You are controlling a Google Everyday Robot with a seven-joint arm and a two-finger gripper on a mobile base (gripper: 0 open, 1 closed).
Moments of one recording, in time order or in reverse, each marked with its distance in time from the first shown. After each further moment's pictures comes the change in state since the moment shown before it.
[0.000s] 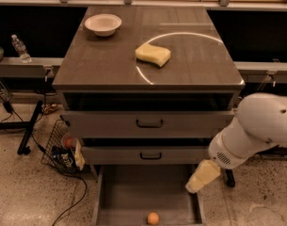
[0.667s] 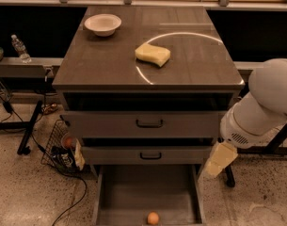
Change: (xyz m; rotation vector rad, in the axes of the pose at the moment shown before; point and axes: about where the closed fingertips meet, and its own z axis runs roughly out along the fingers) arm -0.017 -0.020 -0.076 0.118 0.048 -0.192
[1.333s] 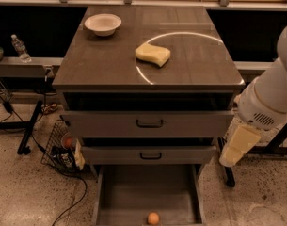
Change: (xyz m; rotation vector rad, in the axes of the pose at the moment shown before) arm -0.002 -0.010 -0.081 0.059 0.016 -0.079
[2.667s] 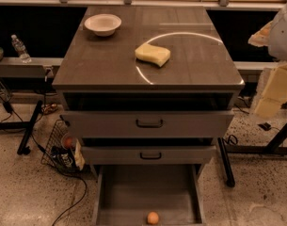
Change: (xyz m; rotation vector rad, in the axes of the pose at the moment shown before) arm -0.043 -0.020 -0.140 0.090 -0.030 -0.203
